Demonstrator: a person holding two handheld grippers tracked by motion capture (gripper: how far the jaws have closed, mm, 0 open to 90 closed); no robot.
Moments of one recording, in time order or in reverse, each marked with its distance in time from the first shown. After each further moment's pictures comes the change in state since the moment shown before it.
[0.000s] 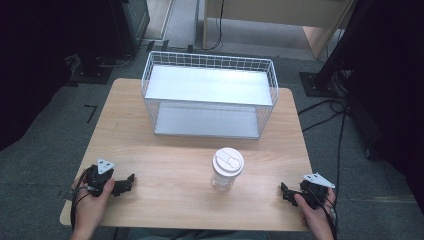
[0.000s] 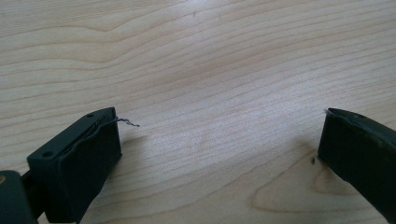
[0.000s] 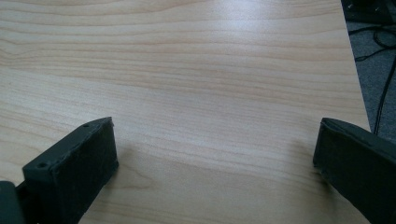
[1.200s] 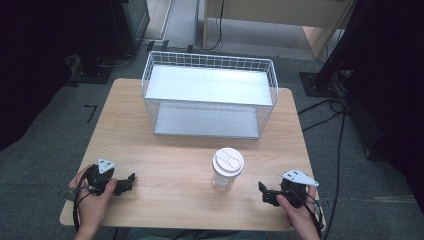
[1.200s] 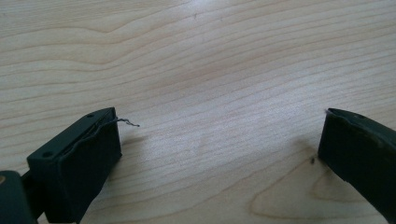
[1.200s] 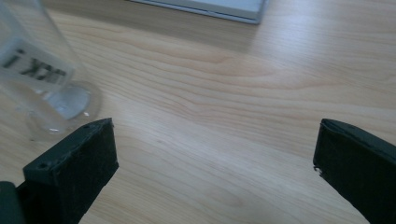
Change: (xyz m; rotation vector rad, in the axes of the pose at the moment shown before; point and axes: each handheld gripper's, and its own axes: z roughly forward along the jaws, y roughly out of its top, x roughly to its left) left arm -0.002 0.001 0.001 0.001 0.009 -0.010; right arm 0.078 0.035 -0.036 -0.078 0.195 -0.102
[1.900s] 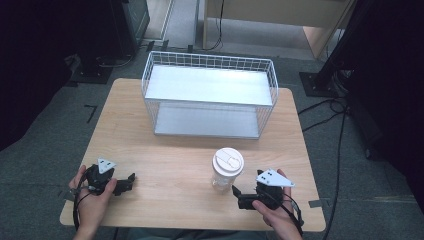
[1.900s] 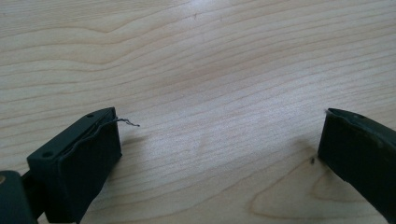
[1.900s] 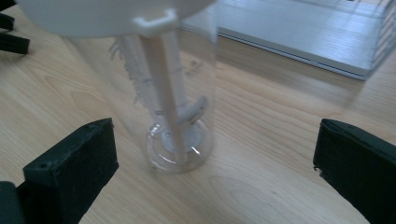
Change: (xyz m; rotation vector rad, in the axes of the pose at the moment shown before) left arm 0.000 0.000 0.000 0.000 0.000 0.000; right arm 0.071 0.023 -0.001 -0.055 0.175 -0.109
